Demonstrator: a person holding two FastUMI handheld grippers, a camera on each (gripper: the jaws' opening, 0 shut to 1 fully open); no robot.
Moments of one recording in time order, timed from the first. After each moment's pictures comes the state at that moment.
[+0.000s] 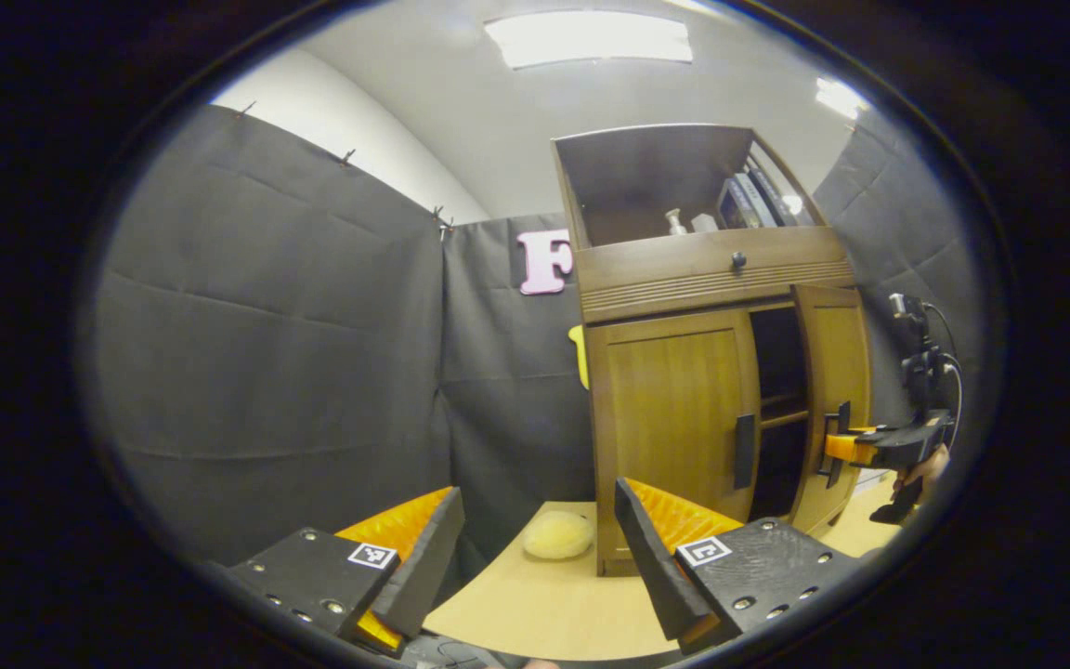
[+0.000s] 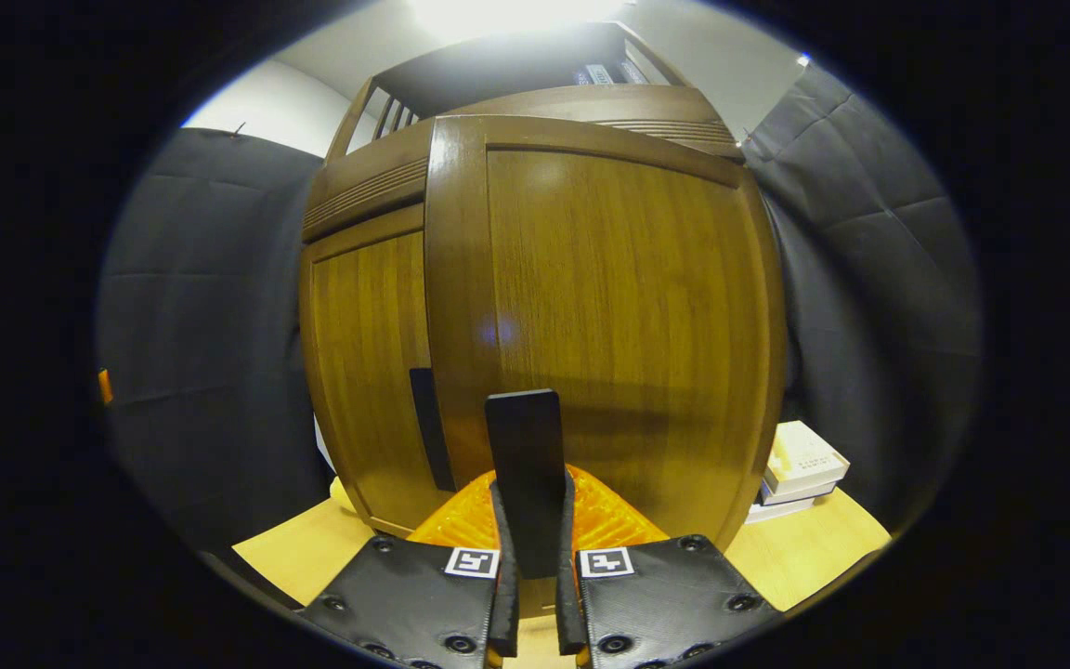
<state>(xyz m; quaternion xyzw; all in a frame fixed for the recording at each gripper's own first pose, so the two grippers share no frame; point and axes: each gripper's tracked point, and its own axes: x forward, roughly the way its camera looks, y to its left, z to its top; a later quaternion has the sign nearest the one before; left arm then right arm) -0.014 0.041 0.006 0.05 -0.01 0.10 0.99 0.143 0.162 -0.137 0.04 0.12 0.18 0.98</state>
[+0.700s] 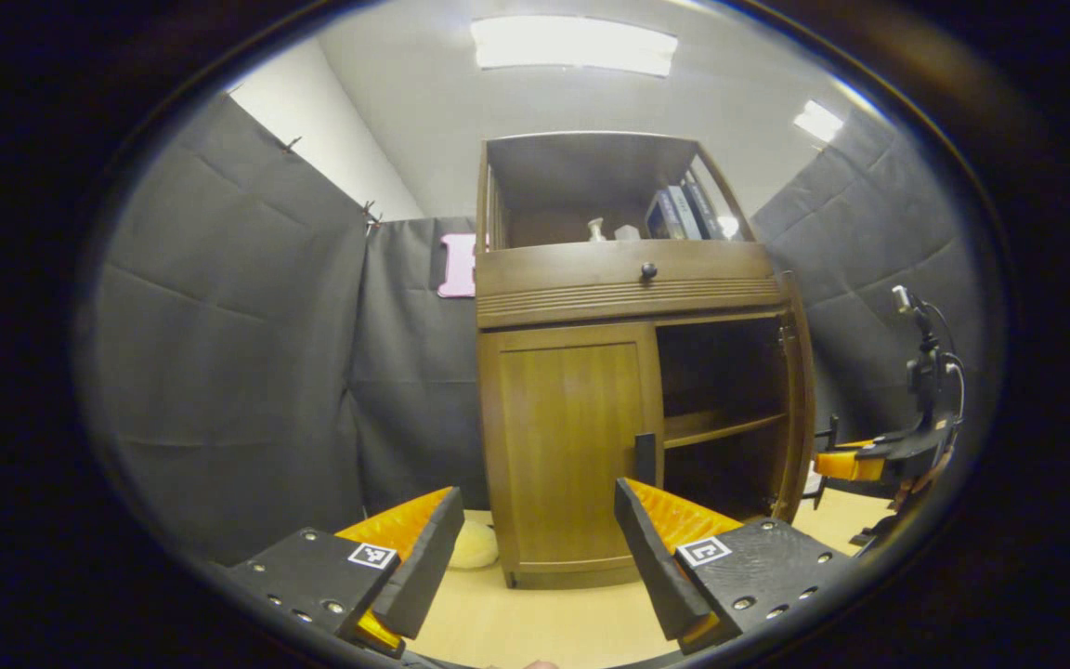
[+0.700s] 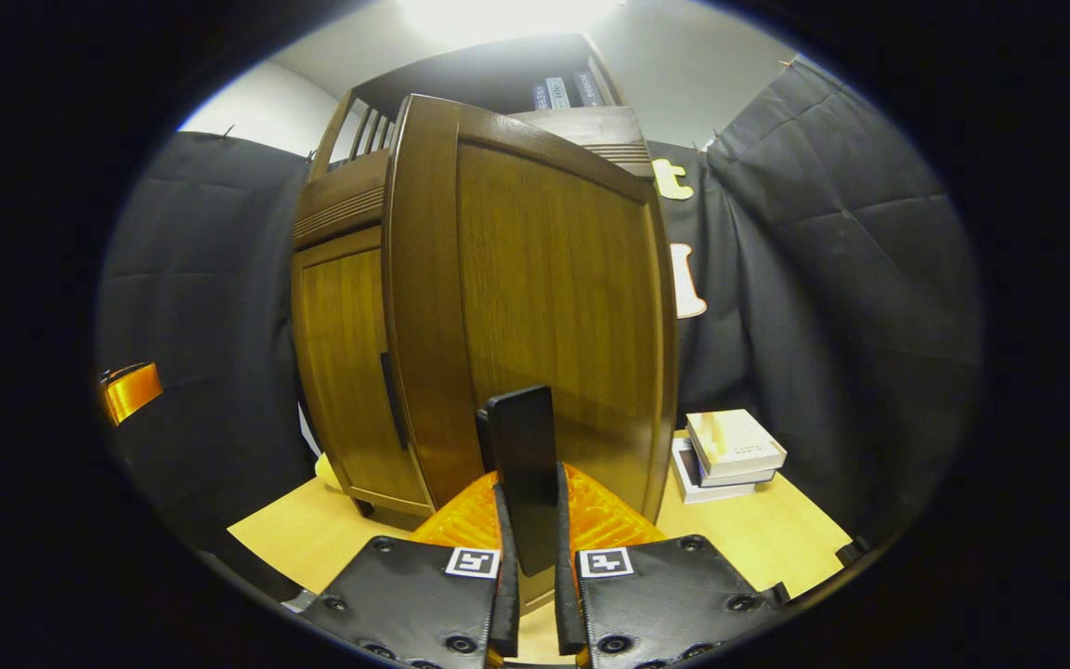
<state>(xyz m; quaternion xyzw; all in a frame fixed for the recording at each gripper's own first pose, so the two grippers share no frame) 0.018 -0.037 0.005 0.02 -0.02 -0.02 1.00 0.089 0.074 -0.126 0.04 0.14 0.14 0.98</state>
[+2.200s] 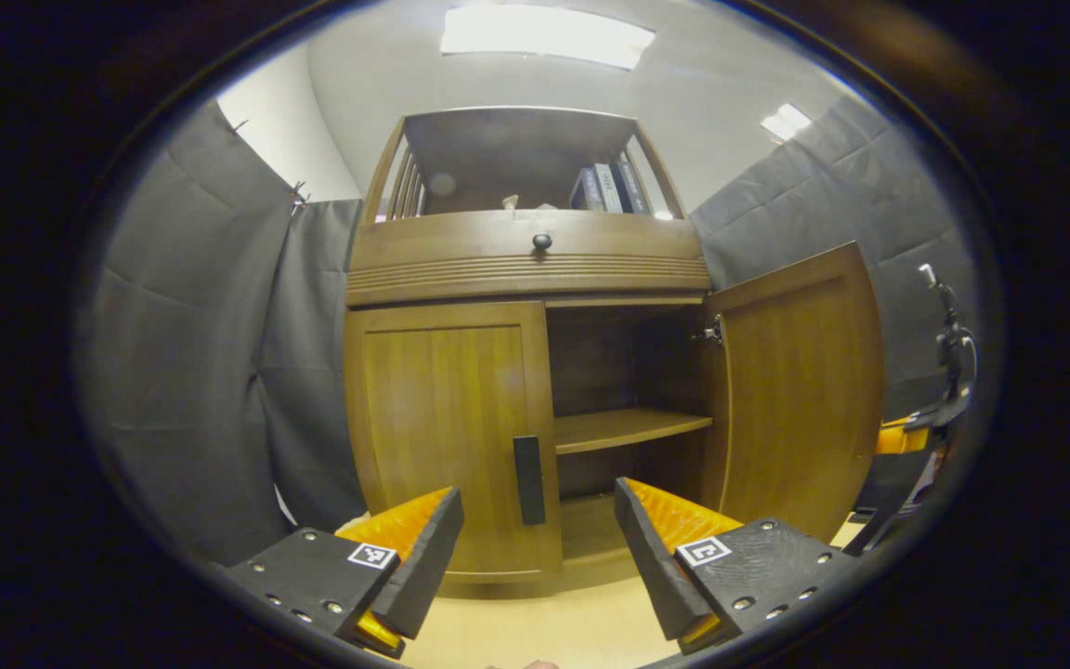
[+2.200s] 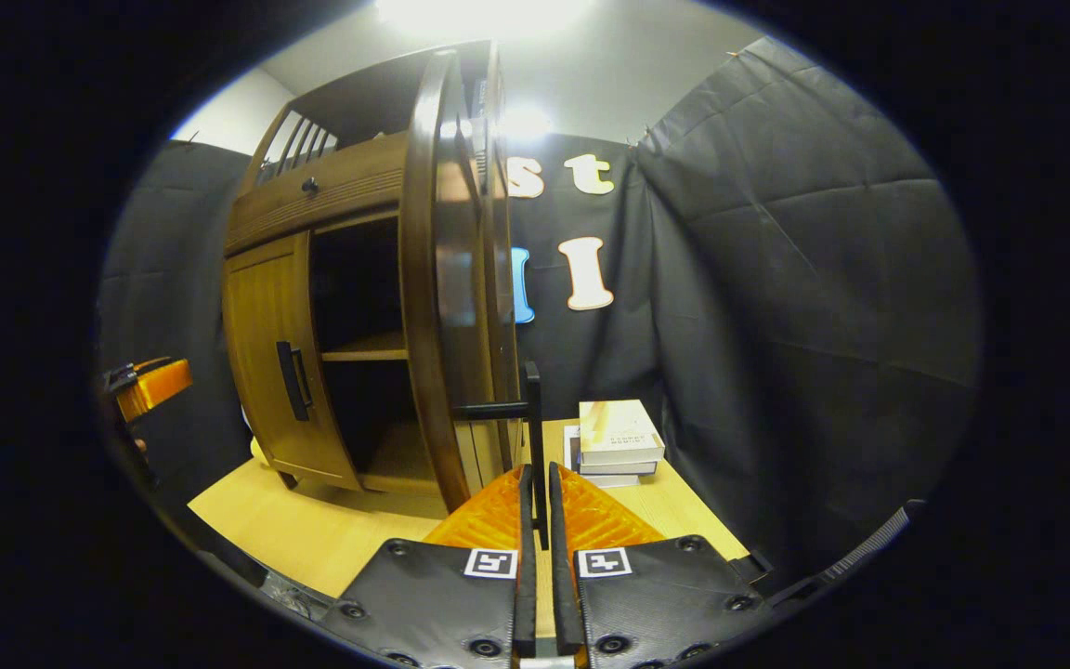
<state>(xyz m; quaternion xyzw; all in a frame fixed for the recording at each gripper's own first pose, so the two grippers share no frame) 0.086 -0.170 -0.019 0.02 0.00 -0.11 0.99 0.067 -0.091 -0.123 0.04 0.15 0.05 0.99</state>
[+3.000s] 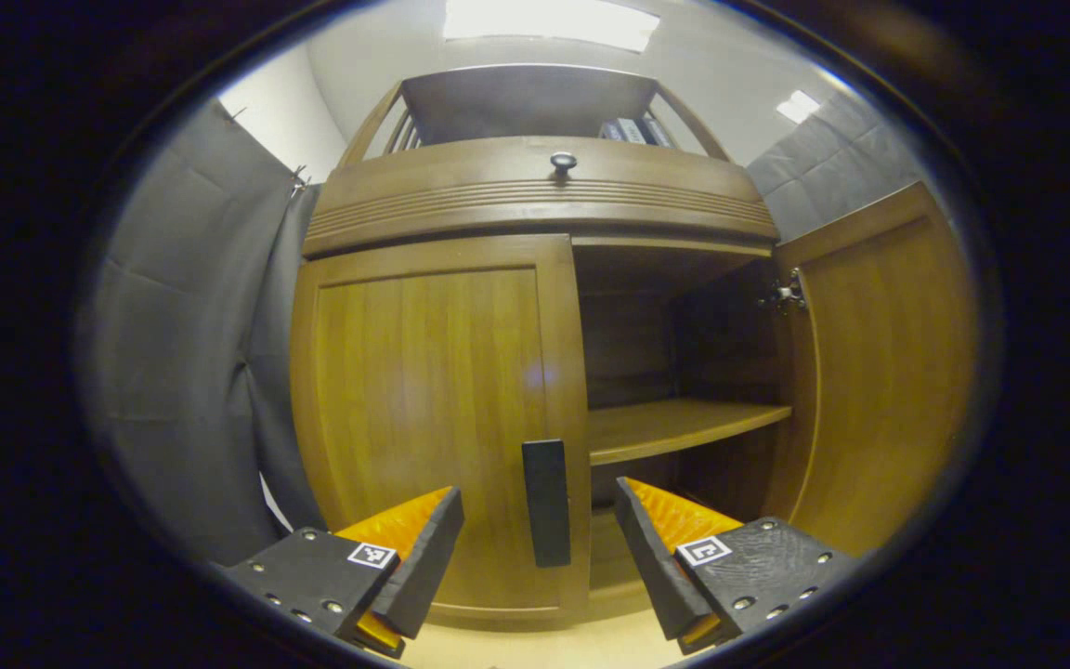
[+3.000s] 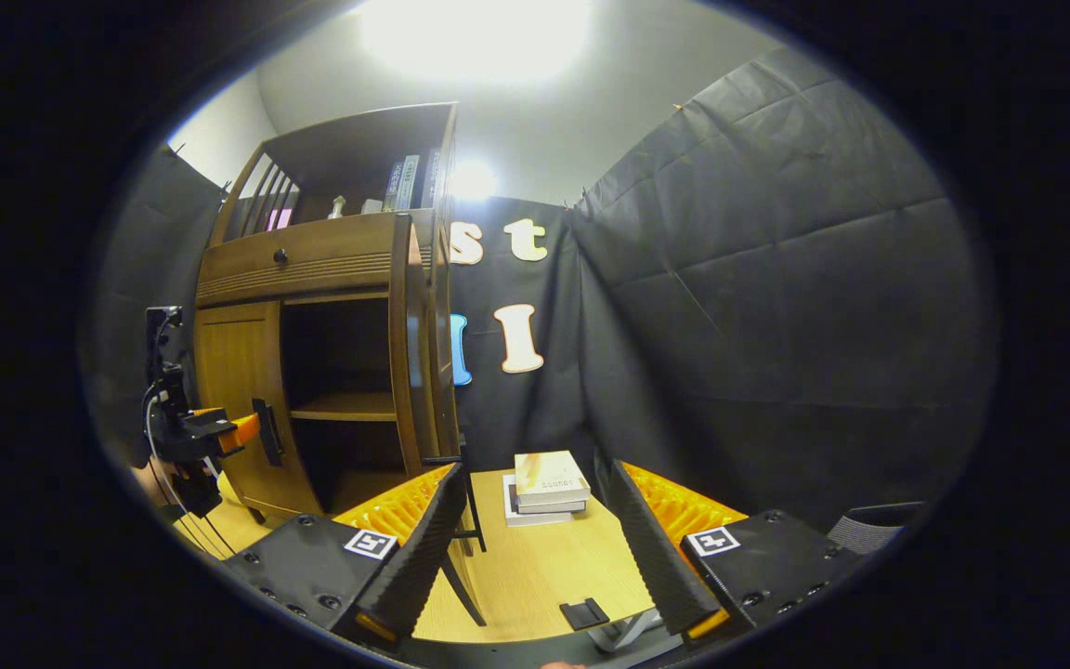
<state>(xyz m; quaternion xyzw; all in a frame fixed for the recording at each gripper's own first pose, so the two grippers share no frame) 0.225 -0.187 -0.067 0.01 0.01 -0.08 1.00 0.004 -0.138 -0.061 0.01 0.07 -0.06 1.00</state>
